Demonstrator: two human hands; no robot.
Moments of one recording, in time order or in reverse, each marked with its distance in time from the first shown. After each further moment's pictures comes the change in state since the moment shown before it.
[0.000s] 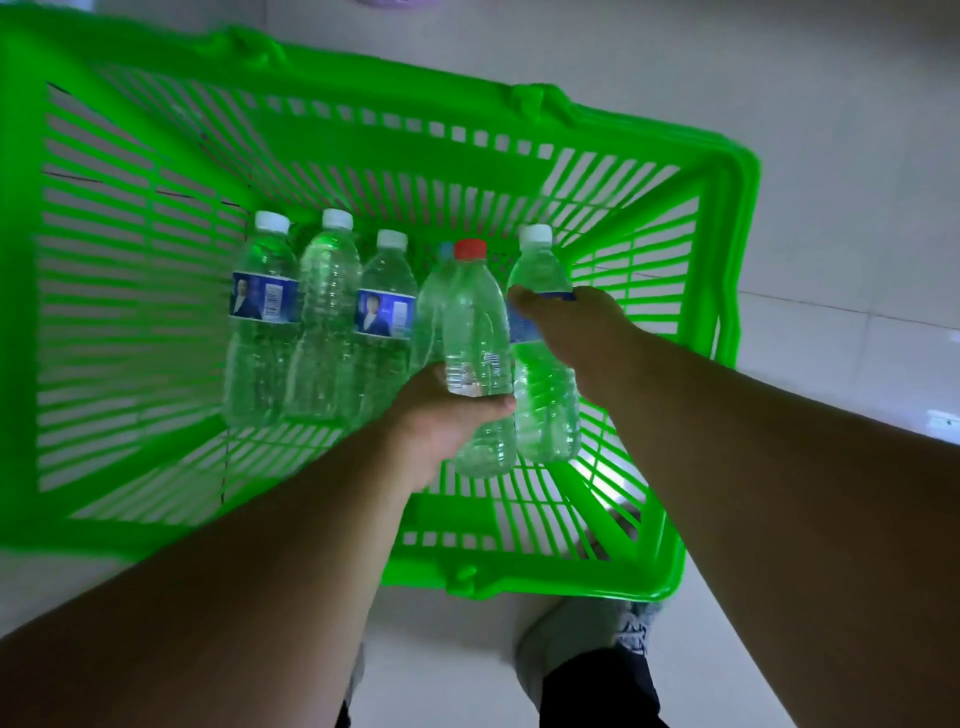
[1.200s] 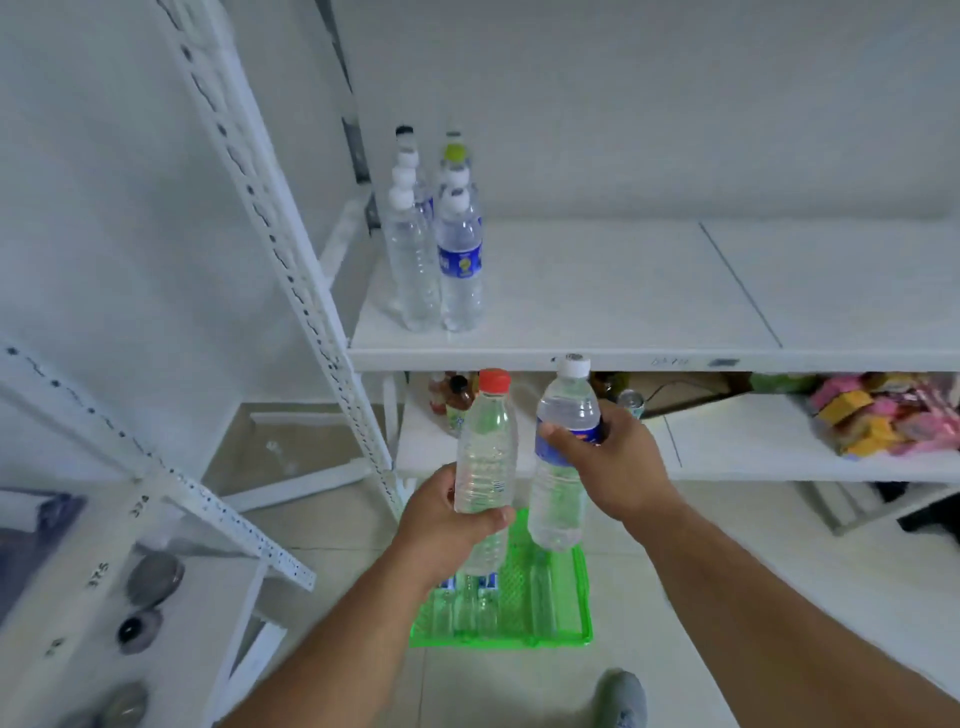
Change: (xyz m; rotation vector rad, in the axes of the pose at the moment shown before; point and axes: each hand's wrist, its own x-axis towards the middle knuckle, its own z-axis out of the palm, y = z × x) left_hand -0.785 0.128 -0.205 -0.012 0.150 0.852; right_hand -0.781 -0.217 -0.227 0.182 0.322 -0.881
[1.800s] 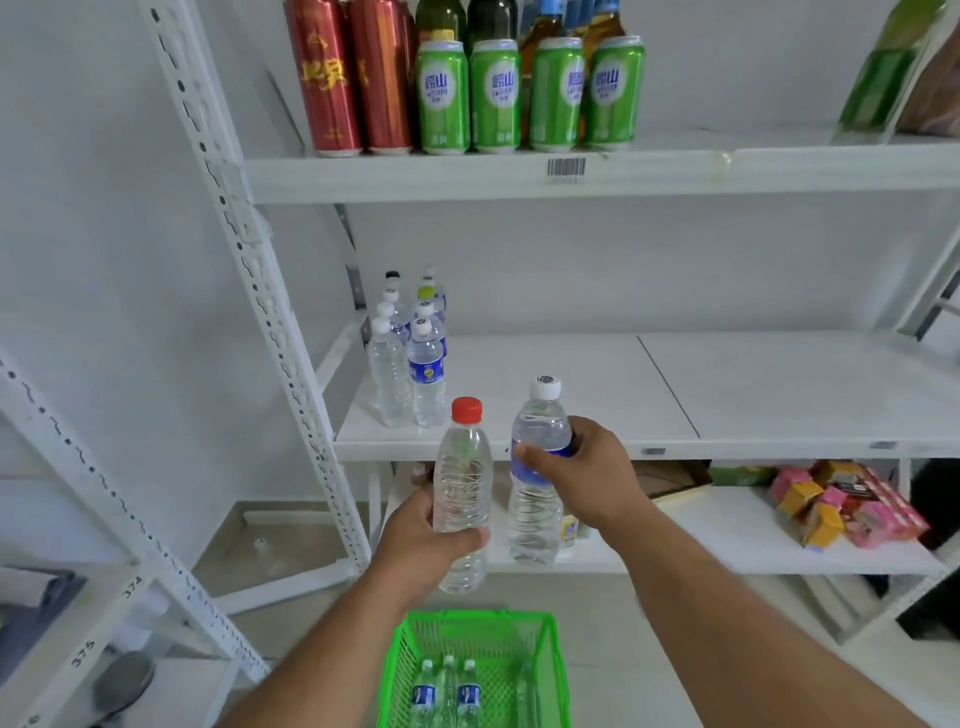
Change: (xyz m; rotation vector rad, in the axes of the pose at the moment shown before) left_hand -0.058 0.098 0.033 0.021 0.120 0.168; right_hand -0.024 -0.076 -0.098 0.094 -0.015 -0.176
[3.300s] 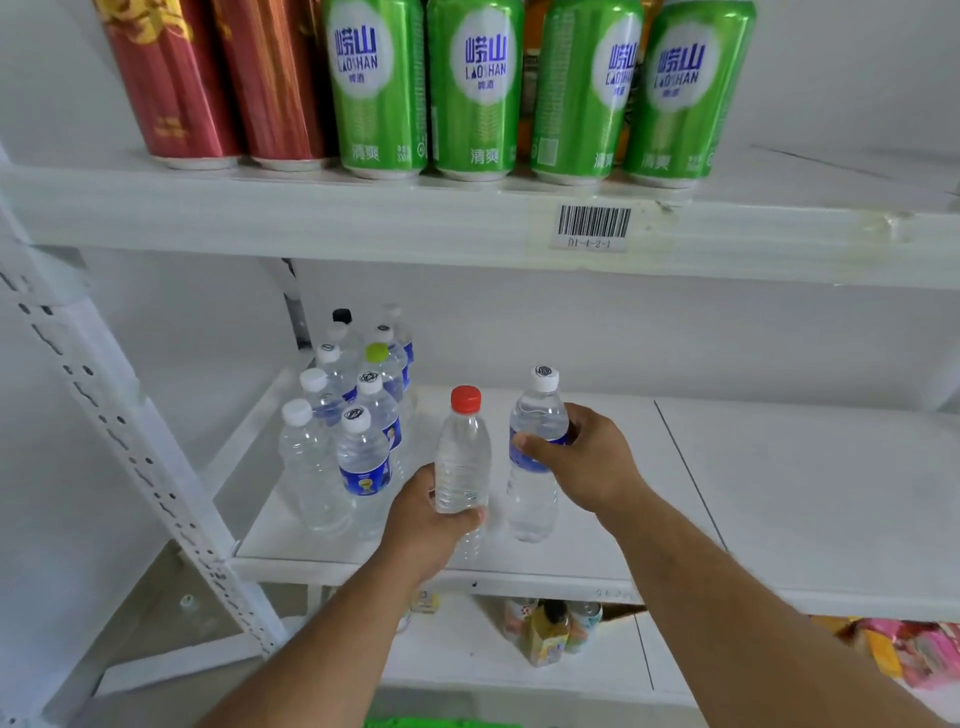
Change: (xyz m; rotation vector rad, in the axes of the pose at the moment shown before) left_hand 0.267 0.064 0.058 -0.017 0.039 0.020; right_hand 0.279 0.027 -0.024 -0.105 -0.040 -0.011
